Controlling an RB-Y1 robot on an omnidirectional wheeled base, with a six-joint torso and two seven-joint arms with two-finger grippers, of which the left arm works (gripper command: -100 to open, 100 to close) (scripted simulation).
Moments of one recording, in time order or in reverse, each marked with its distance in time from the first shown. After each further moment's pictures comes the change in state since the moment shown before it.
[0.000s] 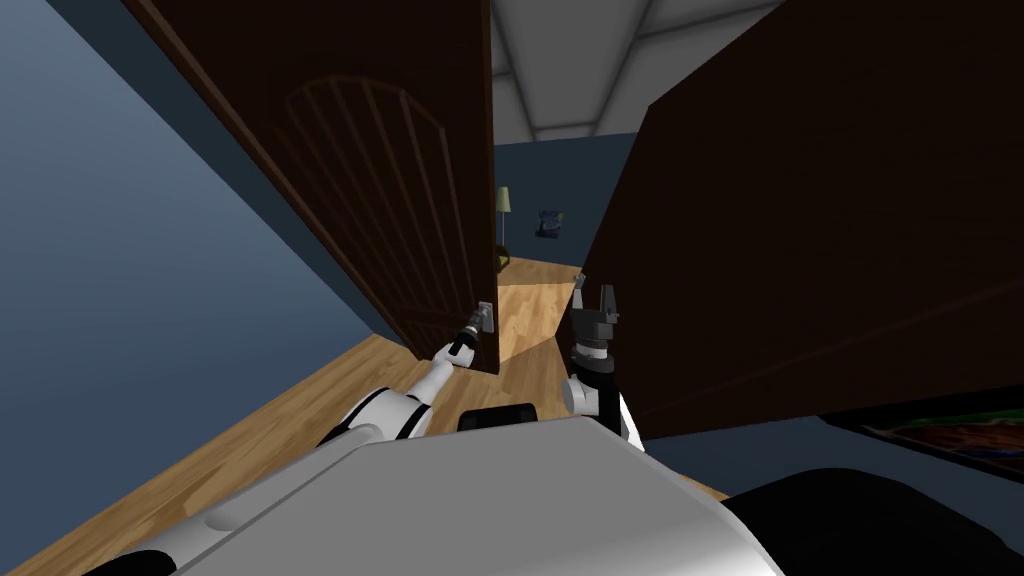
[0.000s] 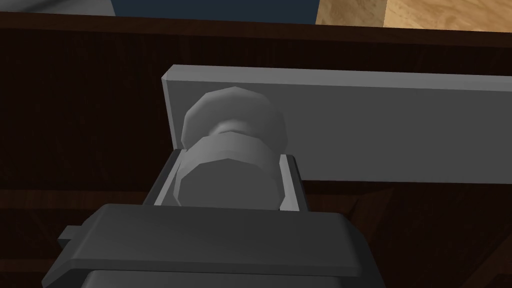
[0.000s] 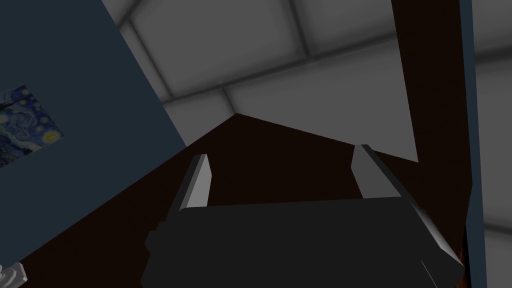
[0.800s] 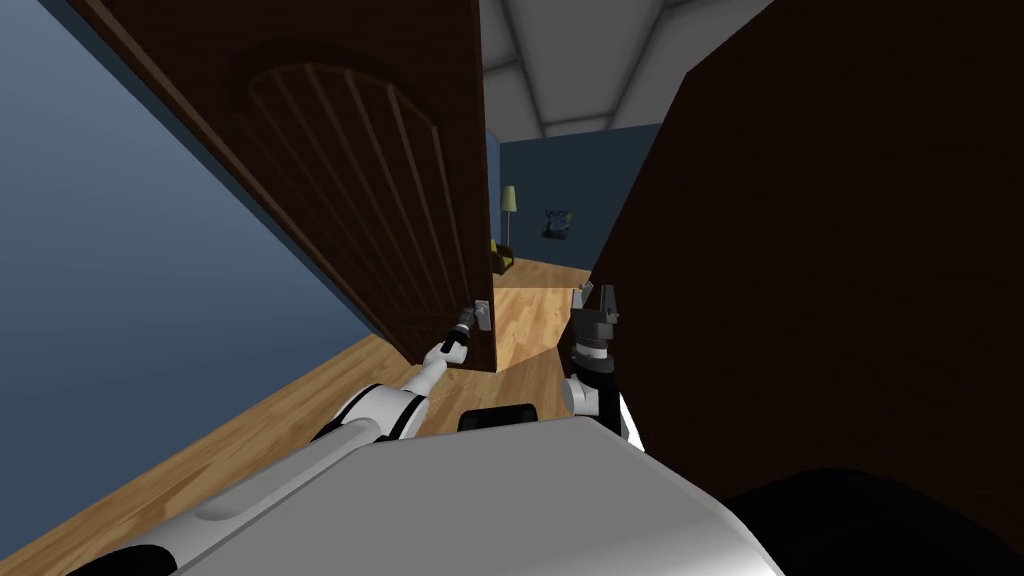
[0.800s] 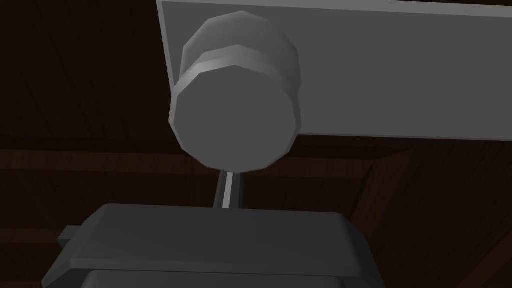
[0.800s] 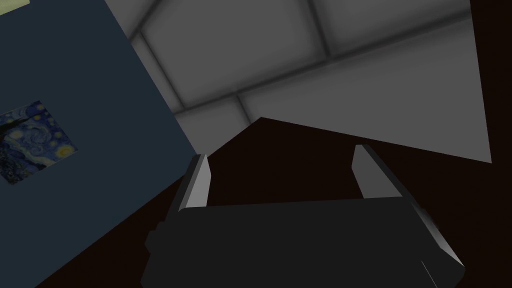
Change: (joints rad) arm -0.034 0.040 0.086 0.063 0.030 -0.031 -0.024
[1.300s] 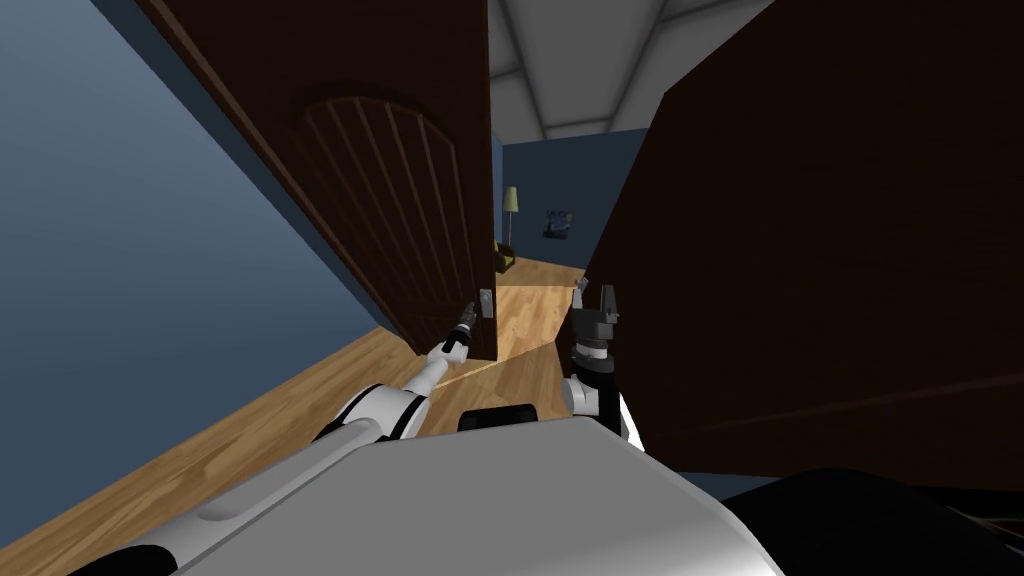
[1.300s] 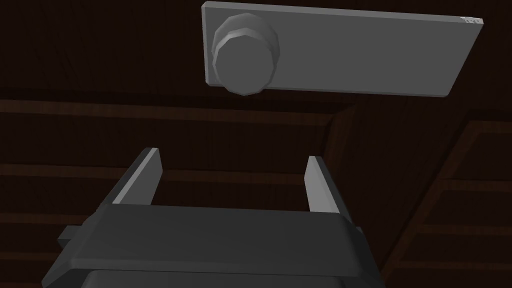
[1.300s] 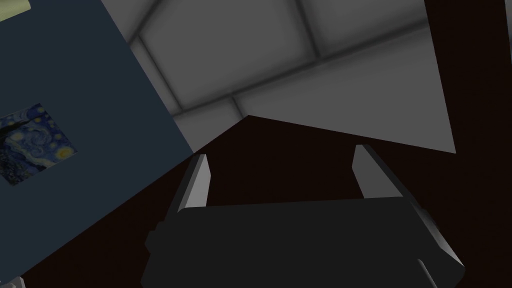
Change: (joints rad) arm 0.000 -0.007 -0.003 -0.005 0.001 0.007 0.002
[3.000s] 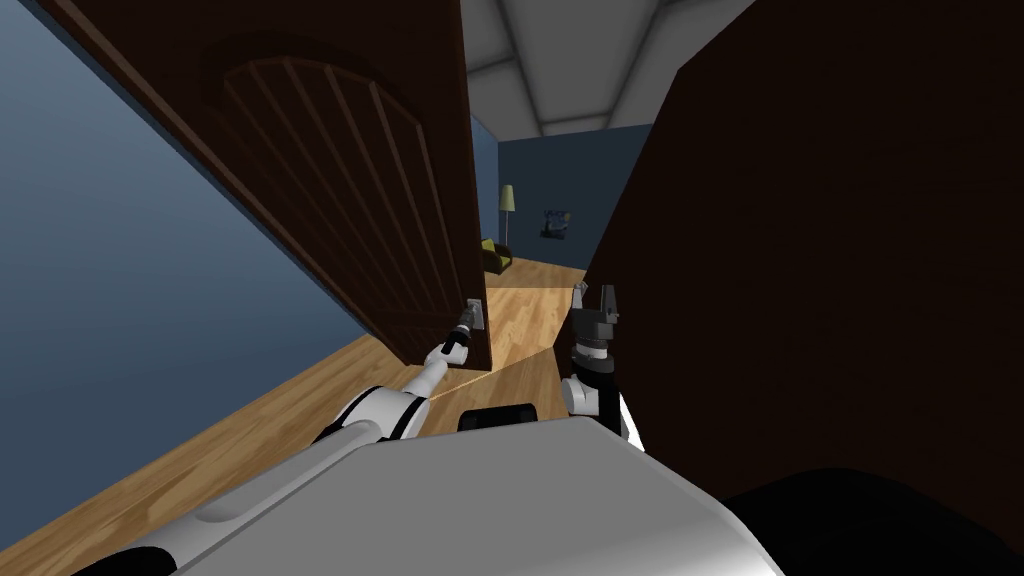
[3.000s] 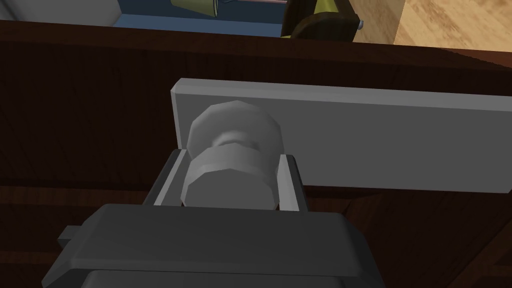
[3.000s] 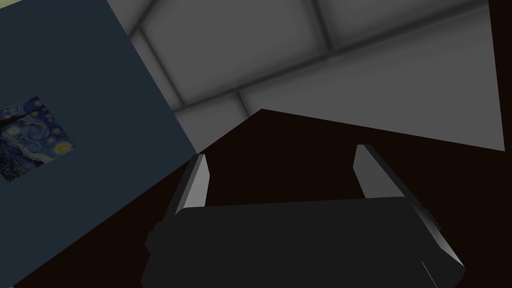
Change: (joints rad) arm 0.012 -0.004 0.012 -0.004 0.004 -0.012 -0.009
